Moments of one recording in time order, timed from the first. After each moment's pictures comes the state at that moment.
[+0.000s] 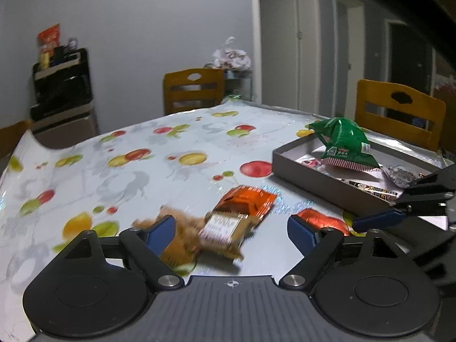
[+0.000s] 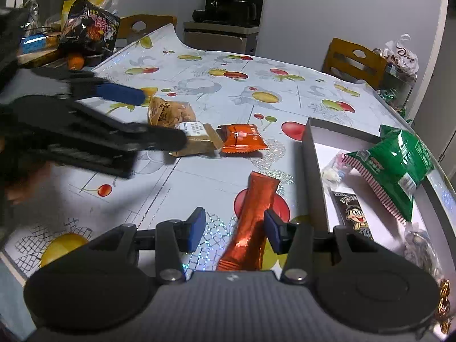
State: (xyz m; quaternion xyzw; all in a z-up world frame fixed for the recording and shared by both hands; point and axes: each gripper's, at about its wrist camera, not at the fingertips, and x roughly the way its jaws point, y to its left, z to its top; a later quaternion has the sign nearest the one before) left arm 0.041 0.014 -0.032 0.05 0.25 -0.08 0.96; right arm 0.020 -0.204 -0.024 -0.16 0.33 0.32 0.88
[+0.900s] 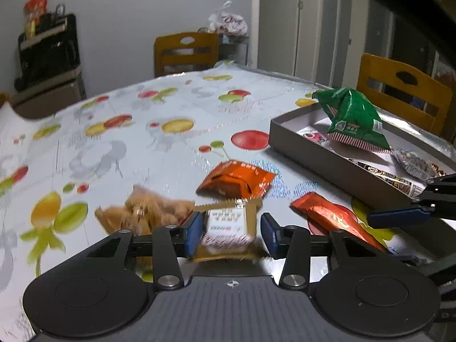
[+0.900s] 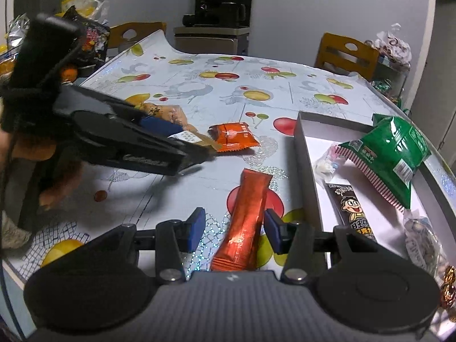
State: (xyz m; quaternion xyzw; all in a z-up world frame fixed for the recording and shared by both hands) left arm 0.078 0.010 -0.053 0.02 0.33 -0.08 0.94; right arm 0.024 -0.212 -0.026 -0.12 0.33 0.31 0.88
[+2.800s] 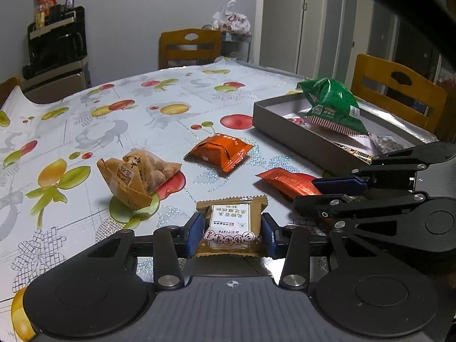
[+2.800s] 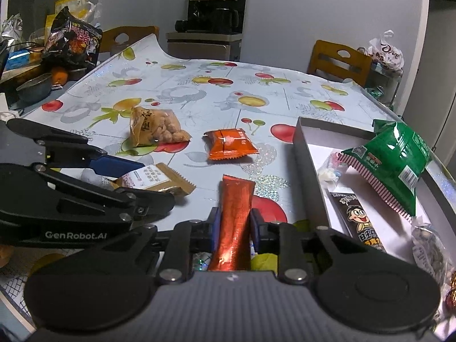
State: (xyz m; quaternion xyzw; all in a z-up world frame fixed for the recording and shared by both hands) left arm 0.028 -0.005 -0.055 0.01 0.33 -0.07 0.94; right arm 0.030 -0.199 -0.037 -0.13 0.31 0.29 0.90
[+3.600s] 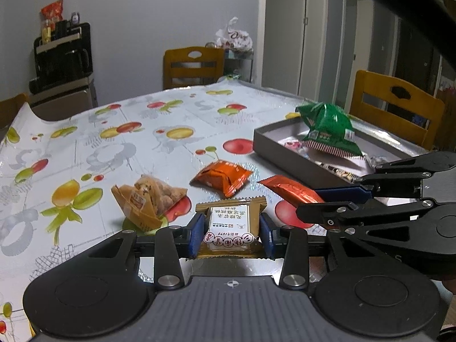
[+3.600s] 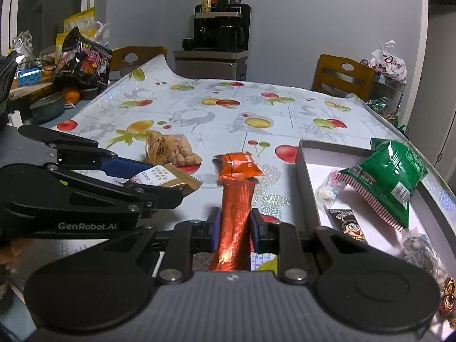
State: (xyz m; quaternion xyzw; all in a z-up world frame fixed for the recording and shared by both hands) left arm 0.016 -0.007 -0.029 0.02 0.30 -0.07 0.95; right arm 0.015 -0.211 -0.012 -0.10 0.28 0.31 0.90
